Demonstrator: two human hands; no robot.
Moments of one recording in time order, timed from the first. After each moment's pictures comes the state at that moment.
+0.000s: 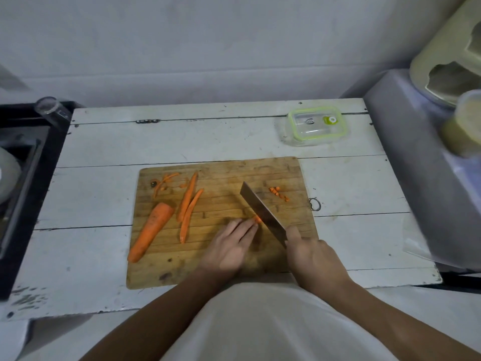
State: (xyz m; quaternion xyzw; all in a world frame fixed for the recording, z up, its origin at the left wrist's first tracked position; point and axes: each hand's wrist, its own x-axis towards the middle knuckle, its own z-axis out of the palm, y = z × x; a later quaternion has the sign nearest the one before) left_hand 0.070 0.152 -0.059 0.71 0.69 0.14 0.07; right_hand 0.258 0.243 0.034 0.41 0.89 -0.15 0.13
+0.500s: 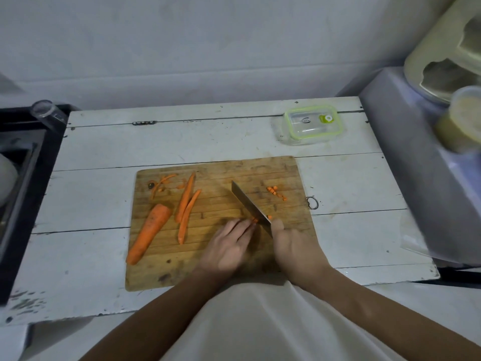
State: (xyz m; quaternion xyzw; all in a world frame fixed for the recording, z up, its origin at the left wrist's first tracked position) left_hand 0.071 0.154 -0.058 0.70 0.70 0.14 0.07; right_hand 0.232 0.244 0.034 0.41 0.89 -0.14 0.14
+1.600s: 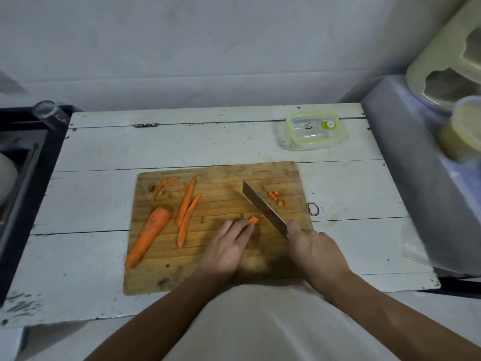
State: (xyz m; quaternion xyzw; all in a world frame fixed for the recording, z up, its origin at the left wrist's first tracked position) left_hand 0.069 0.160 -0.054 0.66 0.72 0.17 0.11; right_hand 0.253 0.265 0.040 0.41 0.90 -0.06 0.15
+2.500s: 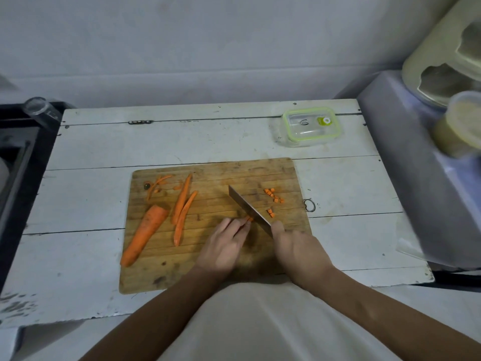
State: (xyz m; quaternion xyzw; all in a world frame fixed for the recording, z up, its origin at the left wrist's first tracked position) left_hand 0.068 0.163 -0.056 0.68 0.71 0.15 0.09; right_hand 0.239 0.254 0.038 0.37 0.91 -0.11 0.16
